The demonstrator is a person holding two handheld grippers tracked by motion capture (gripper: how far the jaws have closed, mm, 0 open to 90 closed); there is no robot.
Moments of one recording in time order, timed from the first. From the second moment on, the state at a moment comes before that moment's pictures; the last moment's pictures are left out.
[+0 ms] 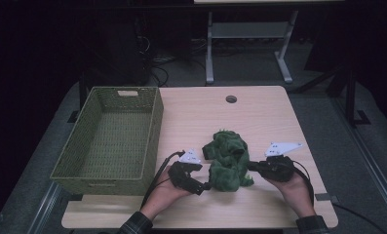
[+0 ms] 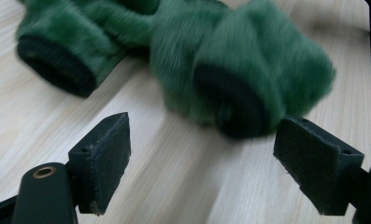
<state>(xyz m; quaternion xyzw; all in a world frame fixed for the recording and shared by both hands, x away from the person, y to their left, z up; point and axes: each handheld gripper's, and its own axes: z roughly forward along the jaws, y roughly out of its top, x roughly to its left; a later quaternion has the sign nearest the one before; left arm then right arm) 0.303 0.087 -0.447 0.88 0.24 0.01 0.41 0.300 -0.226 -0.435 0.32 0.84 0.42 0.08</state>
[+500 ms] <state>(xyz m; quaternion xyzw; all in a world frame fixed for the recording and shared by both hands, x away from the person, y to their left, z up) 0.301 0.071 -0.432 0.88 0.18 -0.03 0.44 0.290 -0.229 -0.429 0.32 0.84 0.43 0.09</state>
